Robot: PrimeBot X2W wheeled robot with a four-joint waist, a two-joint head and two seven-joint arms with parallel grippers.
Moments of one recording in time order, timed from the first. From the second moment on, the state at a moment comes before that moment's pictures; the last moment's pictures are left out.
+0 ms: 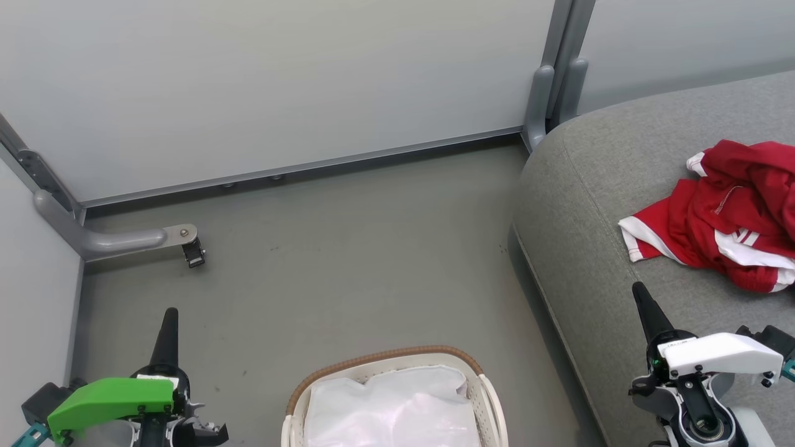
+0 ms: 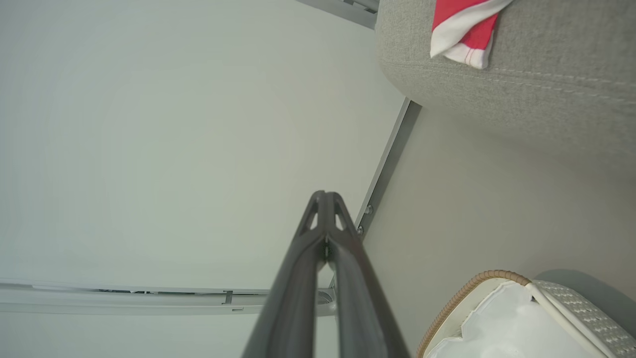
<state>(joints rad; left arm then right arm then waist) -0.08 0.04 0.10 0.28 -1.37 -0.12 0.05 -0.13 -0.05 -0.06 0.29 1.36 0.13 0.05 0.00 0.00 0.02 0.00</state>
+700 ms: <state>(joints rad) -0.10 0.05 0.11 0.26 -1.52 -0.12 0.09 -0.13 -0.05 -0.10 0.26 1.52 0.13 0.09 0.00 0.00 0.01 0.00</state>
